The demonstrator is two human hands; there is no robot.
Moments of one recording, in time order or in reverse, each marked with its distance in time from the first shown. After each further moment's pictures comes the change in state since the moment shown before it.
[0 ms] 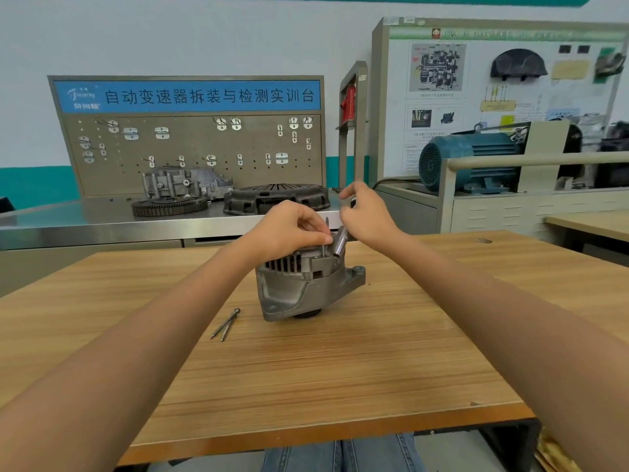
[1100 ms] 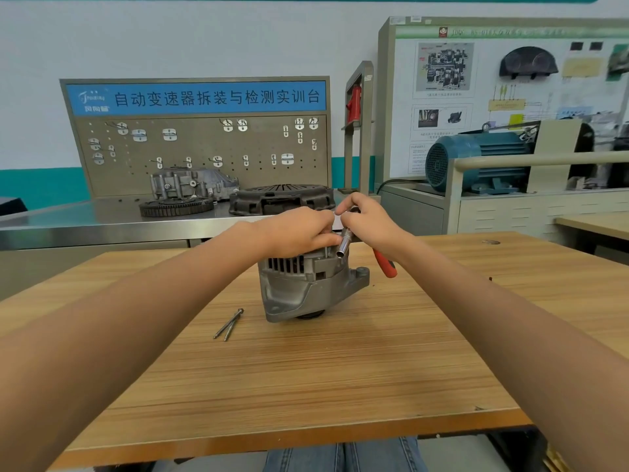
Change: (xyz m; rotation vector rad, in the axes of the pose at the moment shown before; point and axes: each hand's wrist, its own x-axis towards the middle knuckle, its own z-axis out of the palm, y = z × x) left_hand 0.018 0.006 -0.002 0.666 -0.276 0.173; right_hand -0.009 0.001 -0.005 0.196 -0.175 0.035
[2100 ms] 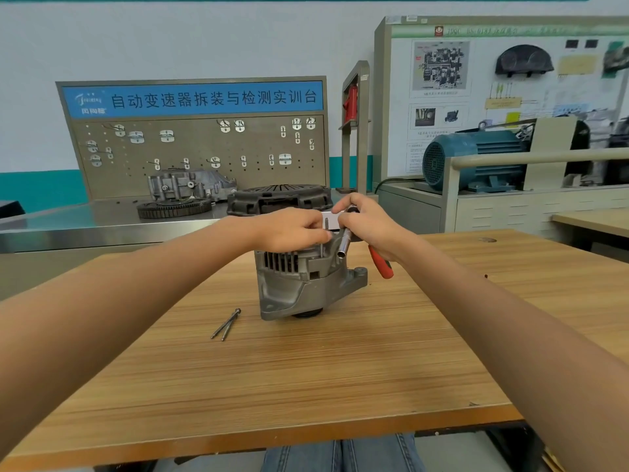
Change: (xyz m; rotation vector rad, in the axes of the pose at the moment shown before) left_hand -0.006 0.000 -0.006 -0.251 -0.085 -0.145; right_hand -0.001 0.001 -0.003 0.109 -0.022 0.099
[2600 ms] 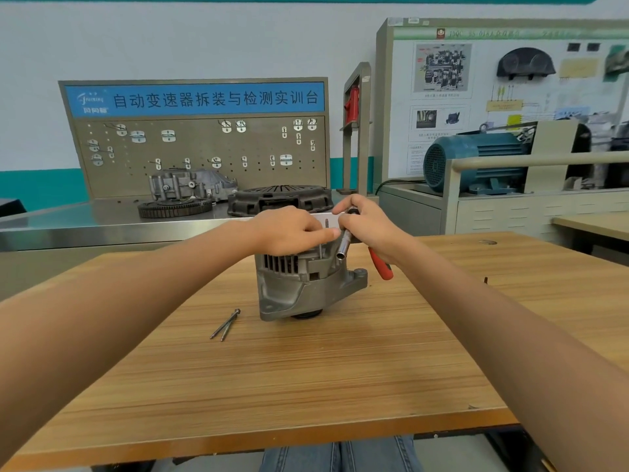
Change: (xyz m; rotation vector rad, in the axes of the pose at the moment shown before) left_hand 0.000 0.001 0.002 0.187 0.068 0.002; right_hand -0.003 -0.001 0.001 -0.007 0.017 -0.021
